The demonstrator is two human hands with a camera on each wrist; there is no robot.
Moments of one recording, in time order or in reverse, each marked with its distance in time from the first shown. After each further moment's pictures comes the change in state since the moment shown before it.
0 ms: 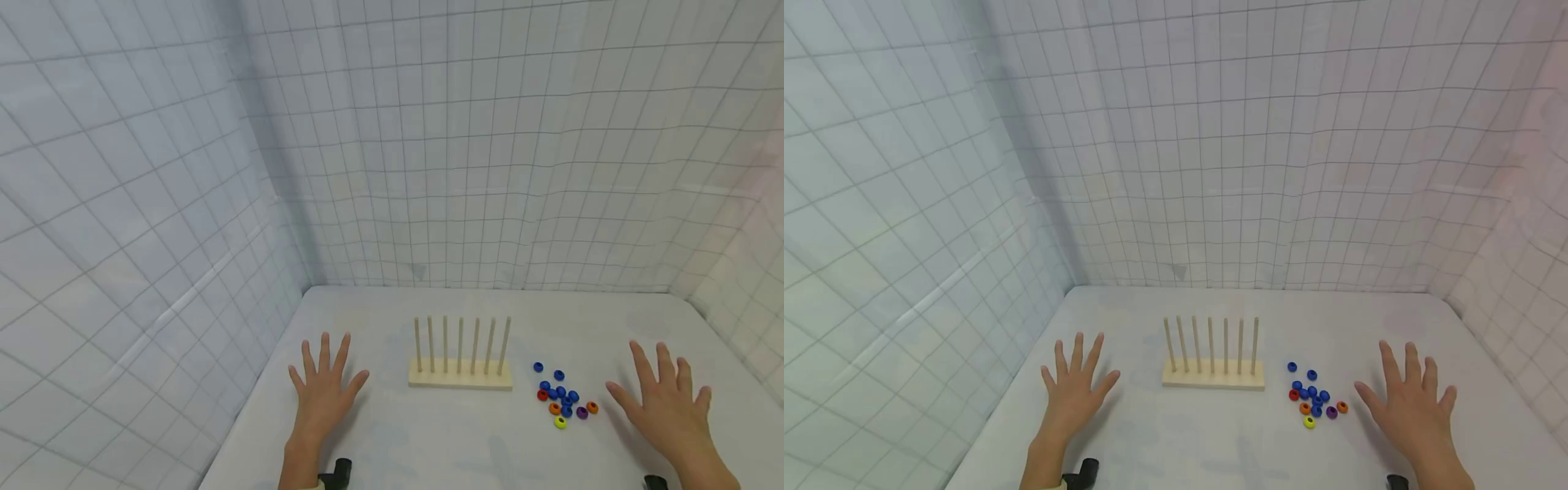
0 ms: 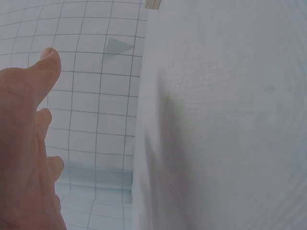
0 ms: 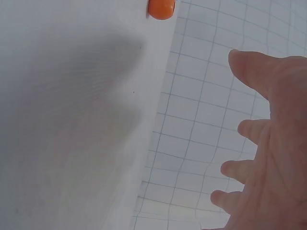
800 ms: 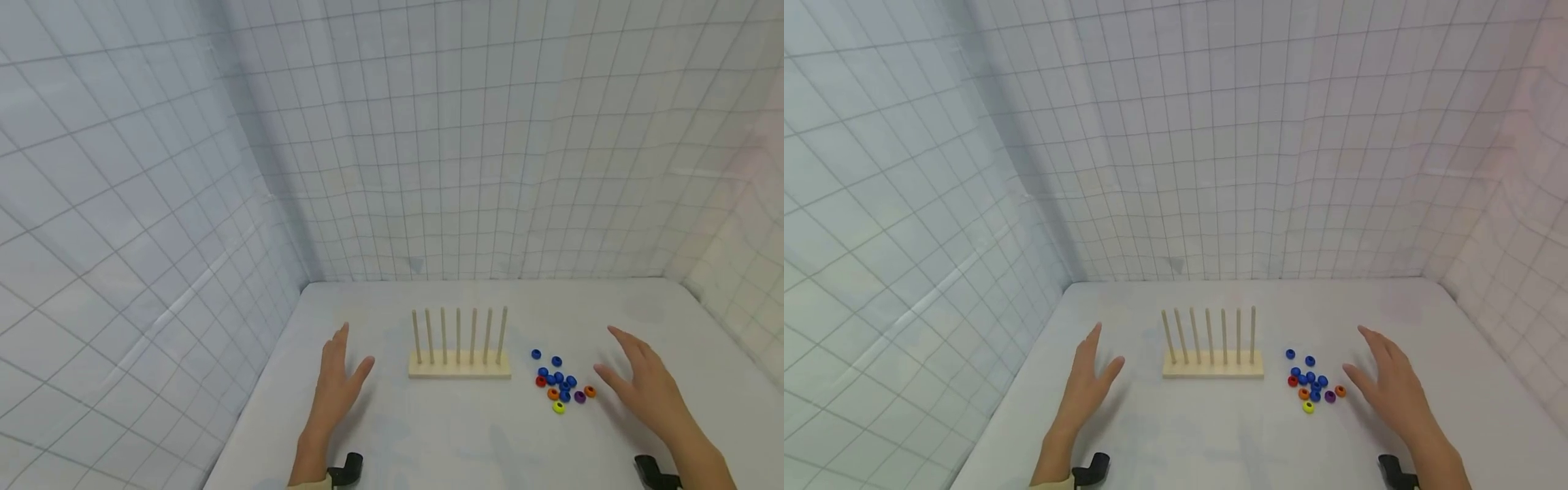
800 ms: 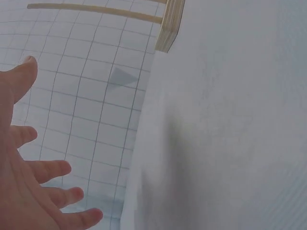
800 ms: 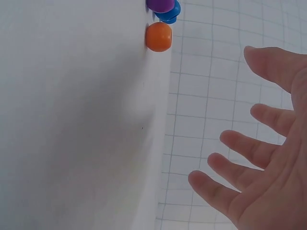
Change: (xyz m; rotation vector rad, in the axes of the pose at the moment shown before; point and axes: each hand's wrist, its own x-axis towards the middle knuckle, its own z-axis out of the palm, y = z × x) left_hand 0.004 0.016 -0.001 -0.504 -0.040 -0.077; right_hand 0.005 -0.018 -0.002 0.303 0.046 -0.134
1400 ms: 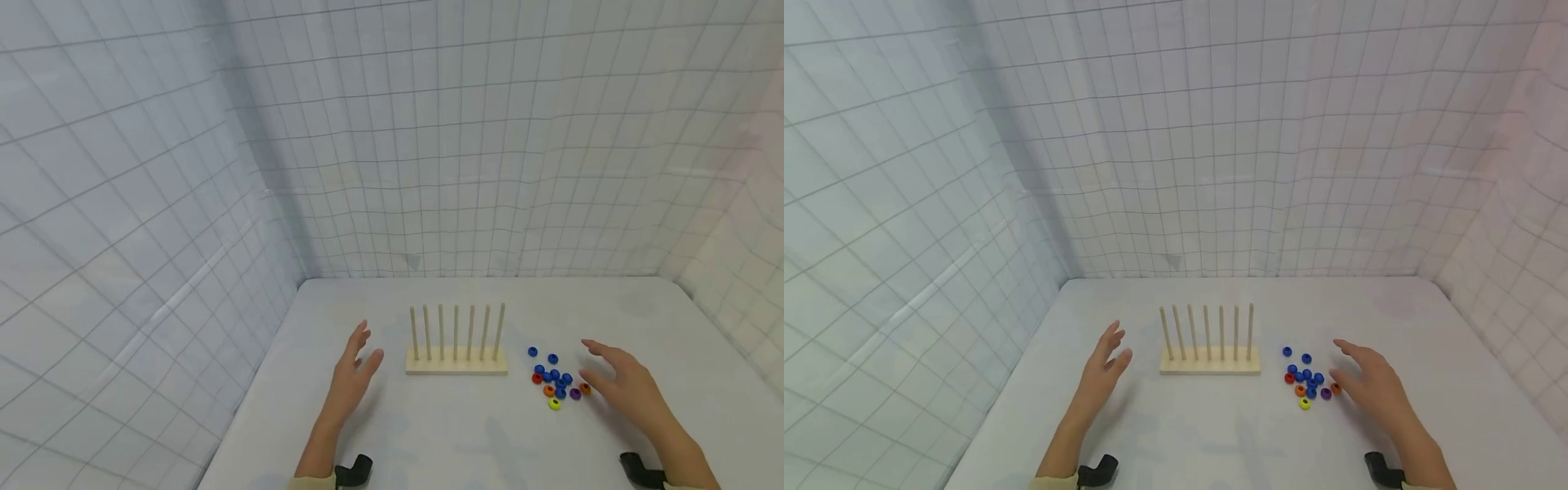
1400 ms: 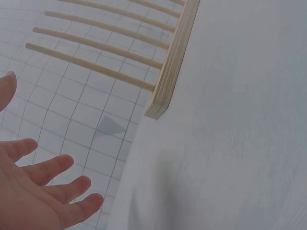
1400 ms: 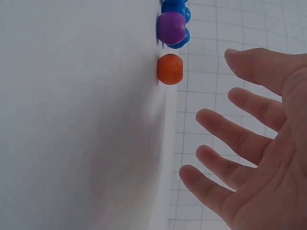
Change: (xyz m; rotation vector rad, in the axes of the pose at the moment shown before) left_hand 0.004 0.023 0.020 -0.327 -0.068 0.010; right_hand 0.000 -0.005 0.011 0.007 -0.196 0.106
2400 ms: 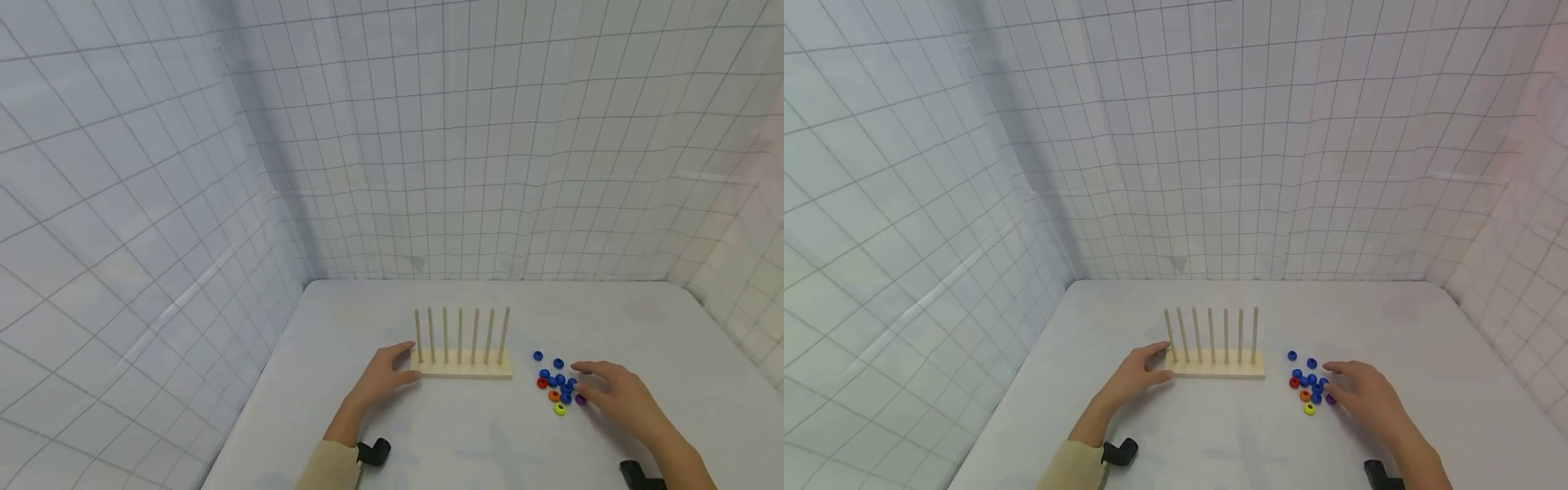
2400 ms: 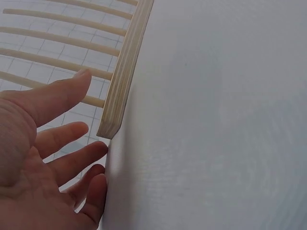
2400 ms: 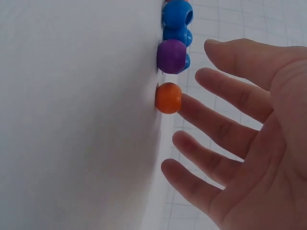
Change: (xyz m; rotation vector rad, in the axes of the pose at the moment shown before) left_hand 0.032 -0.017 0.039 0.204 -0.323 -0.045; right_hand 0.002 -0.008 0.011 -0.014 -0.110 -0.015
